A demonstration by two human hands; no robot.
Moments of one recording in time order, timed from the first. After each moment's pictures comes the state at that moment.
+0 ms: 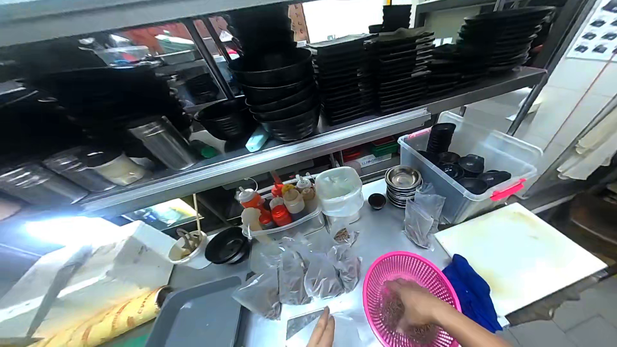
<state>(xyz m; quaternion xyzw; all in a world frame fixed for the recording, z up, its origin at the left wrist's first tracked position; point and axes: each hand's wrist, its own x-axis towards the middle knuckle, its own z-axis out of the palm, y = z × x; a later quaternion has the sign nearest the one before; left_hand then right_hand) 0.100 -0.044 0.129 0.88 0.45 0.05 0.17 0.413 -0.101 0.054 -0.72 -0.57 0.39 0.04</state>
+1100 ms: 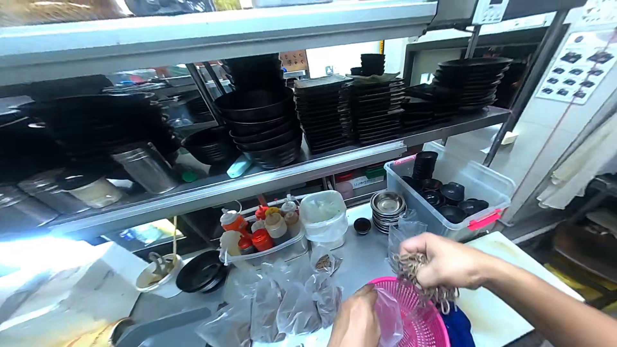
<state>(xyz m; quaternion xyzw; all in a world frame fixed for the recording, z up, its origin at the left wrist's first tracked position) 0.286 -0.022 0.207 0.92 0.28 0.02 0.28 0.515 -0.114 0.341 -0.61 -0.60 0.43 0.29</state>
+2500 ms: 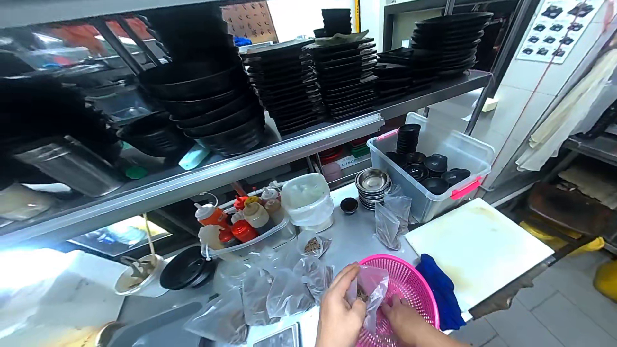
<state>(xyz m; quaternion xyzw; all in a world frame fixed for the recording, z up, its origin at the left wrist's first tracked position) 0.269 -0.036 0.168 0.79 0.30 0.24 0.48 0.439 -0.165 -0.014 -0.79 -0.51 0.34 0.00</state>
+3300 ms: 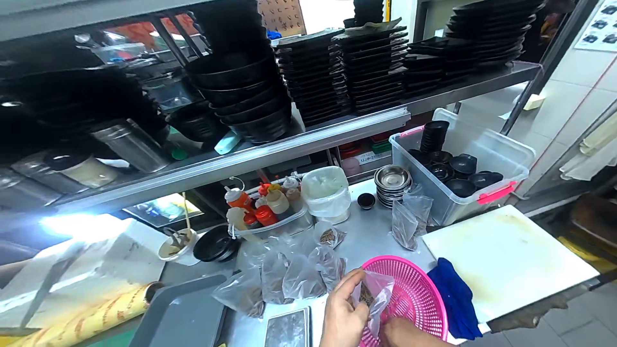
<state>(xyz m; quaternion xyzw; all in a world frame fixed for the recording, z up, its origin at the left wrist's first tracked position) 0.245 -0.045 0.152 0.74 0.34 0.25 0.52 0.414 -0.158 -0.042 -0.62 -0.69 0.37 -0.01</state>
